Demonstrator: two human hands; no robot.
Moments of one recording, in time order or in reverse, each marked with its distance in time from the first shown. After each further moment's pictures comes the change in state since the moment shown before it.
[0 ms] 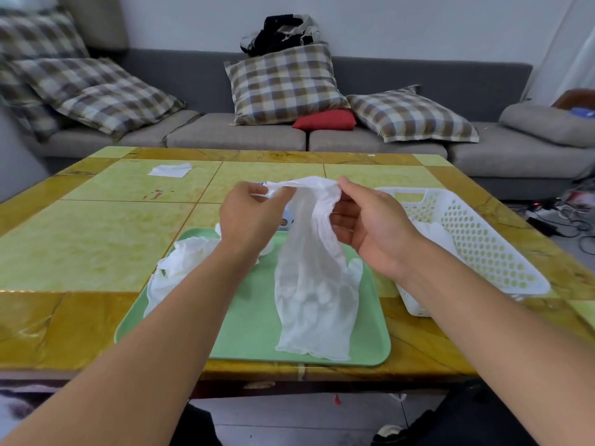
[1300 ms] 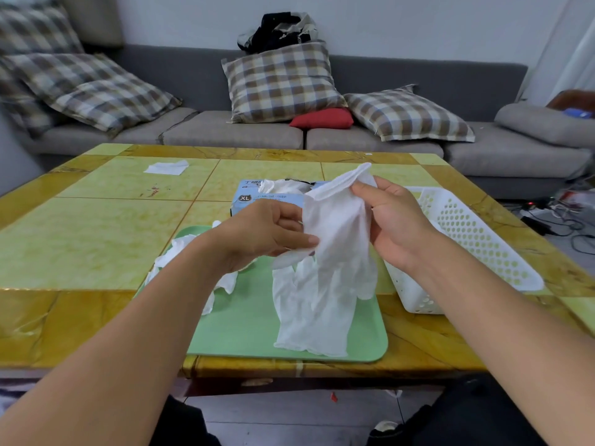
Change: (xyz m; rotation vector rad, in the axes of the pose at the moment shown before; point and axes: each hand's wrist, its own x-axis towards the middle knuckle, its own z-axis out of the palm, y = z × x) left_hand -0.008 0.003 -0.019 -0.005 -0.831 -0.011; right_hand 0.011 0.000 -0.024 -0.061 0.102 -0.078
